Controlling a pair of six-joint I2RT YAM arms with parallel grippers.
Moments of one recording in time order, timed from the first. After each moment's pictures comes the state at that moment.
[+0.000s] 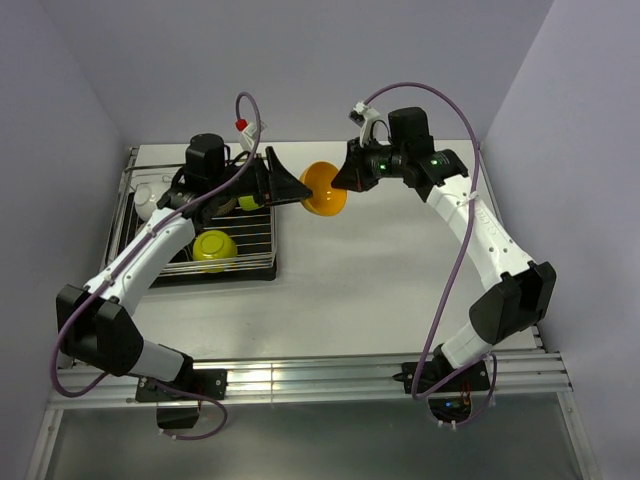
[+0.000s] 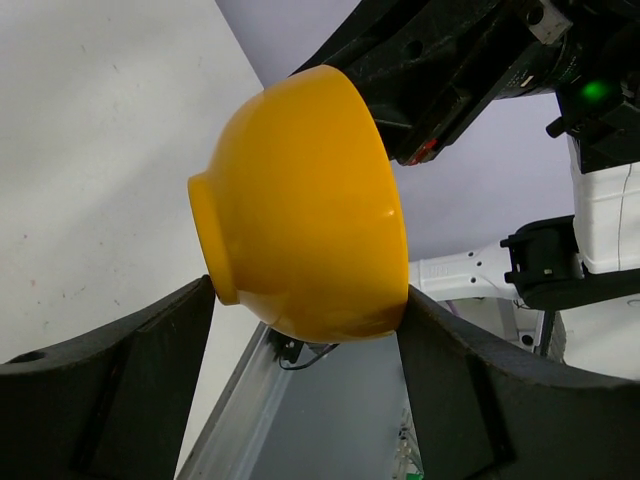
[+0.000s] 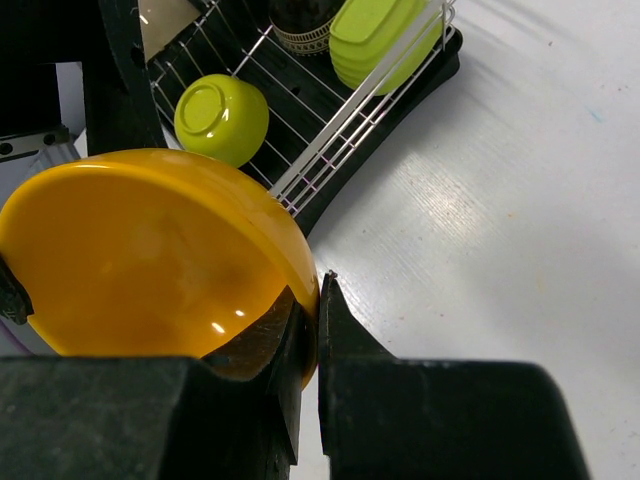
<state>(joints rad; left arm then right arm) -0.39 1.43 1.28 -0.11 0.87 -0.79 0.38 1.56 1.62 -0.64 -0.61 0.08</state>
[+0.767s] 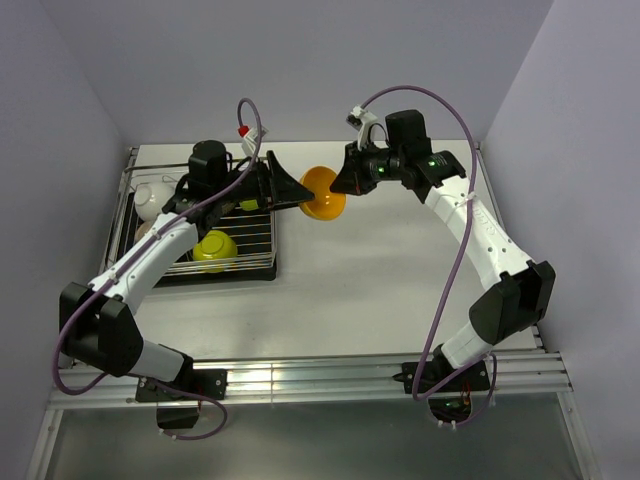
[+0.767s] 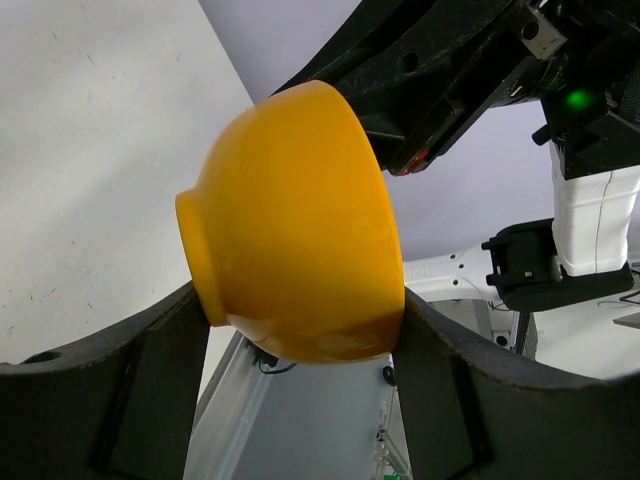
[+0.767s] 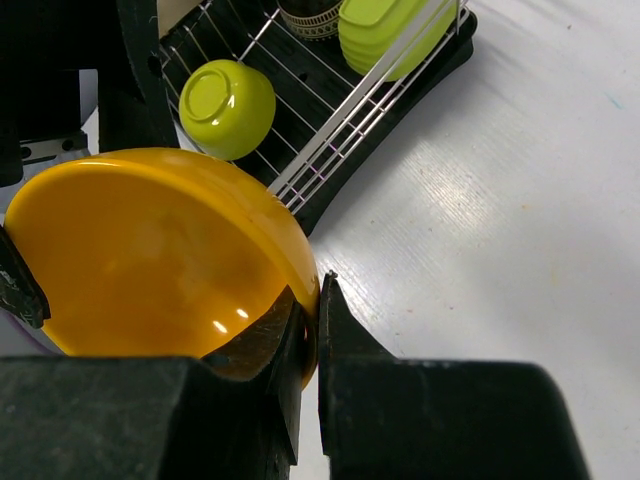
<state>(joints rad) -0.40 1.43 1.21 0.03 0.88 -0.90 0.39 1.56 1.61 -0.65 -0.62 0.08</state>
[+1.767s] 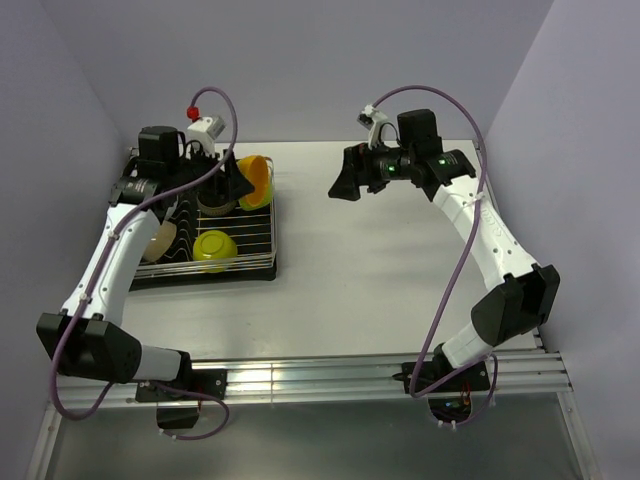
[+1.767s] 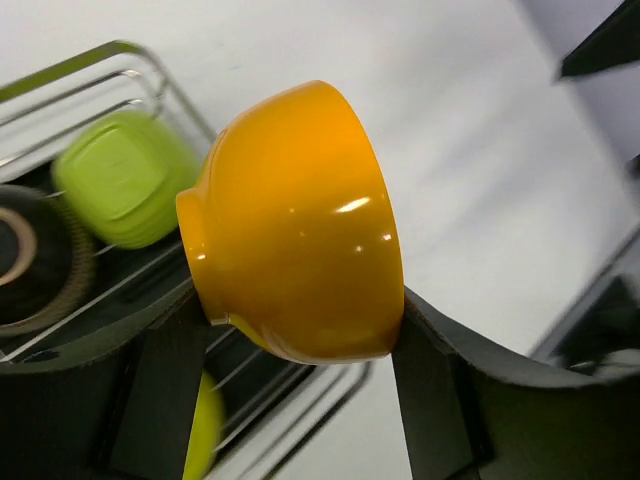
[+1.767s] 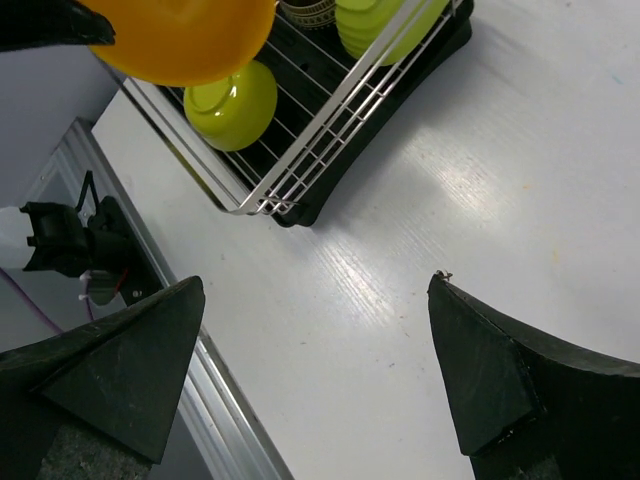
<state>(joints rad) -0.16 1.38 1.42 -0.56 0.61 -0.14 0.34 1.54 1.60 -0.70 -0.67 0.07</state>
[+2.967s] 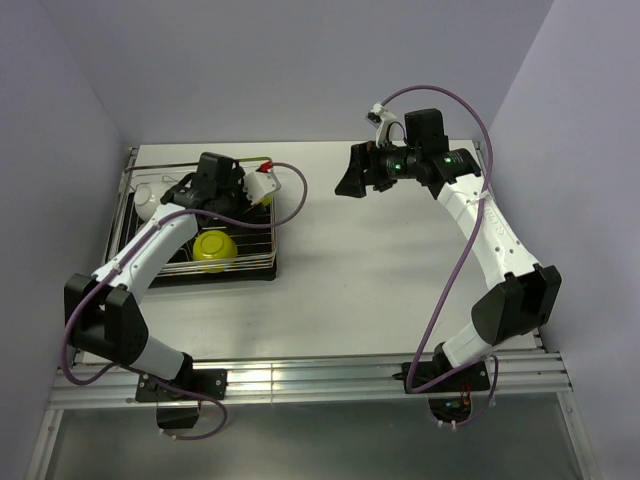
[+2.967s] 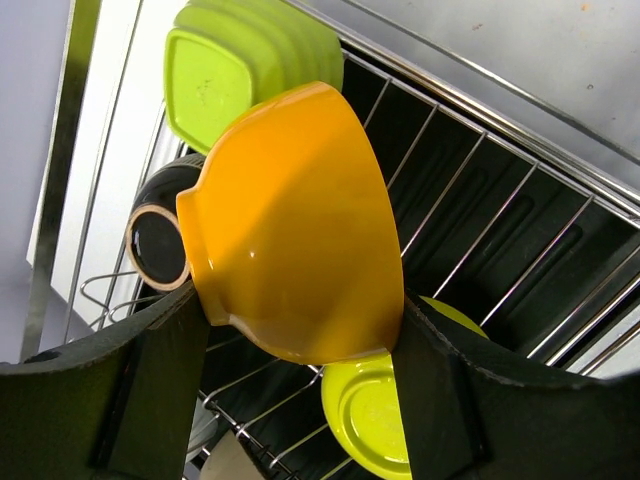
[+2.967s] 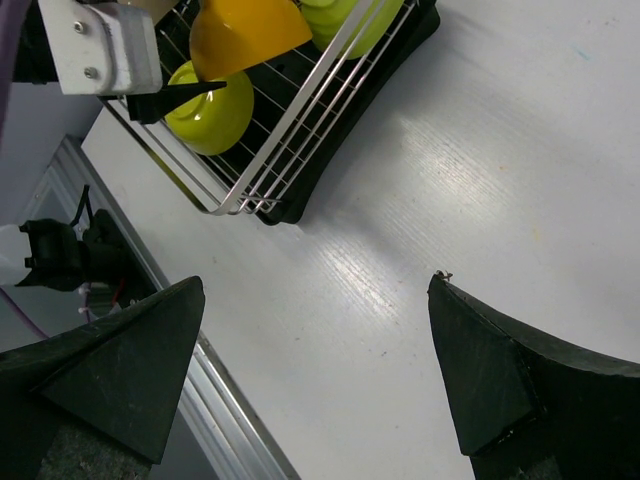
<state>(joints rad) -0.36 1.48 1.27 -0.59 0.06 0.75 0.29 1.54 1.60 -0.72 -0.66 0.09</state>
